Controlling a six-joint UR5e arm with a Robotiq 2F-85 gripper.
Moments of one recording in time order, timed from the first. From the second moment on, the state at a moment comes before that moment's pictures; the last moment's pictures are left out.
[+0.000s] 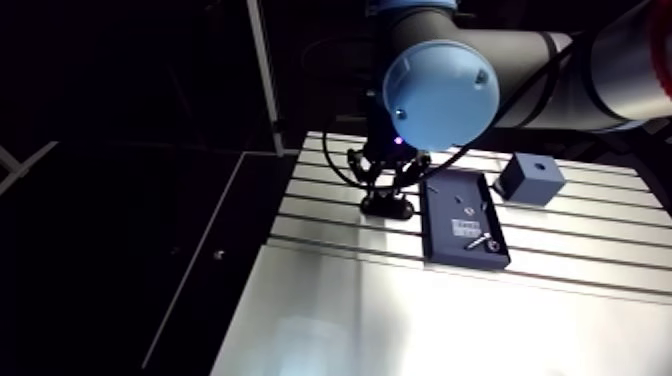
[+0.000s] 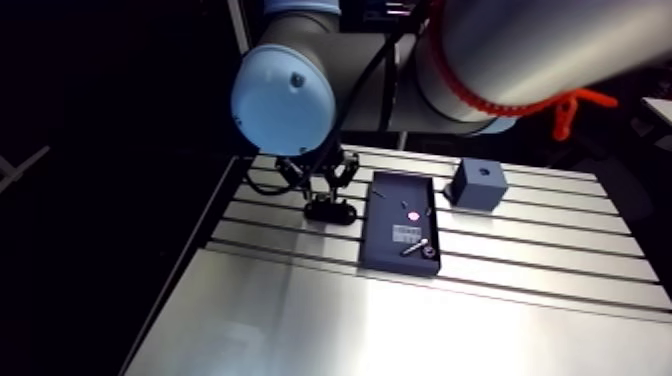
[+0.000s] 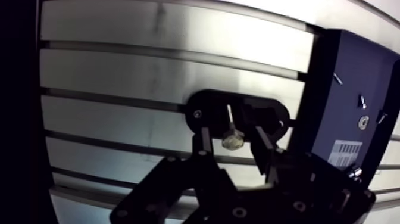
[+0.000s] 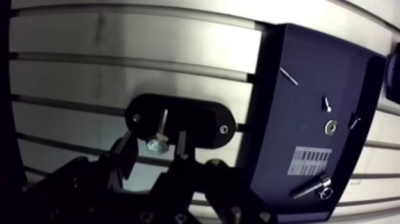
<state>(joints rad) 0.15 -1.22 1.95 -2.33 -1.59 -1.58</state>
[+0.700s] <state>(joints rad) 0.15 -1.22 1.95 -2.33 -1.59 -1.58</state>
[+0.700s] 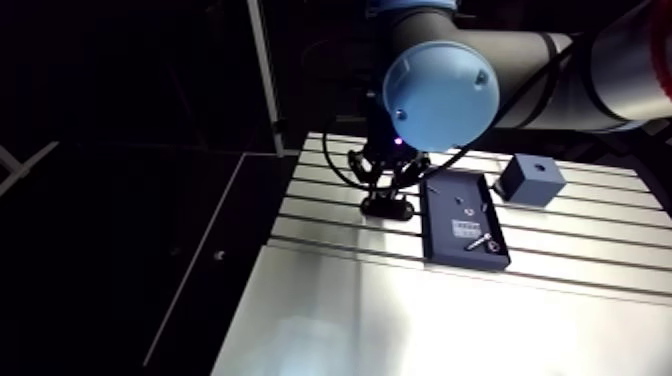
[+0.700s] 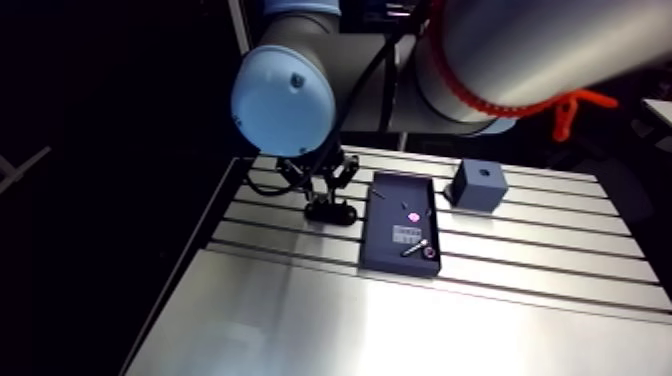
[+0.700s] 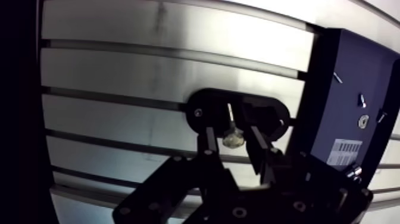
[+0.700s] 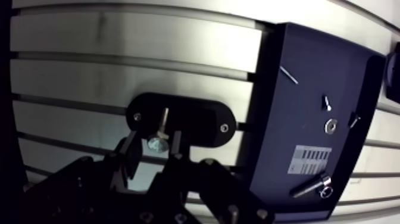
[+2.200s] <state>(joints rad) 0.15 -1.23 1.95 -2.33 -1.59 -1.58</state>
